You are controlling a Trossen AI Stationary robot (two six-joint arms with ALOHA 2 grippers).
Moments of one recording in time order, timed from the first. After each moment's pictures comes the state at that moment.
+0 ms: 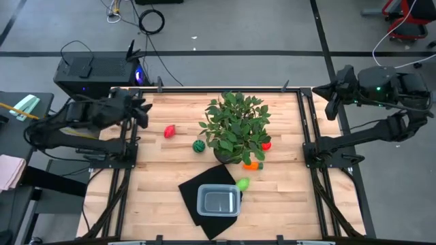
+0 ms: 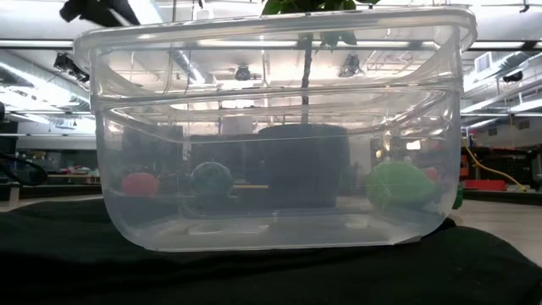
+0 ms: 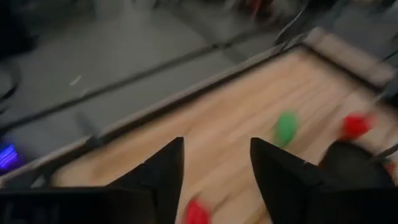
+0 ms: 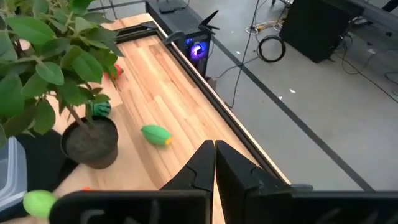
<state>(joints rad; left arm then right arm) 0.09 0.75 1.14 -1.09 -0.65 -0.63 -0.09 0.89 1.74 -1.49 0.42 0.19</state>
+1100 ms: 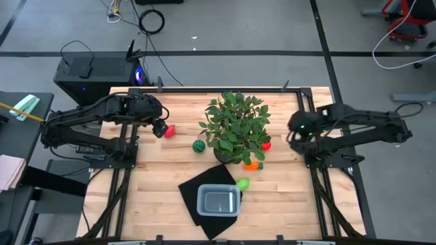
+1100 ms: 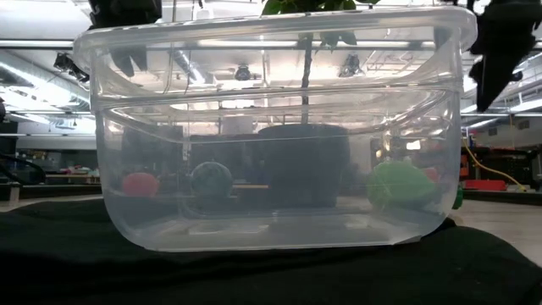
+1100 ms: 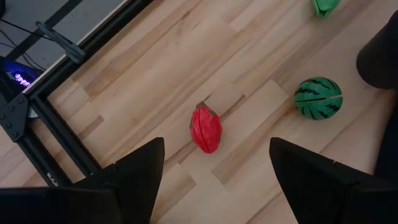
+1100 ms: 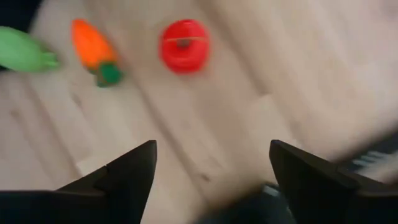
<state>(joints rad) 0.20 1.07 1.19 -1.26 -0.35 -0.55 -0.09 0.83 0.86 -1.27 0.03 0.47</state>
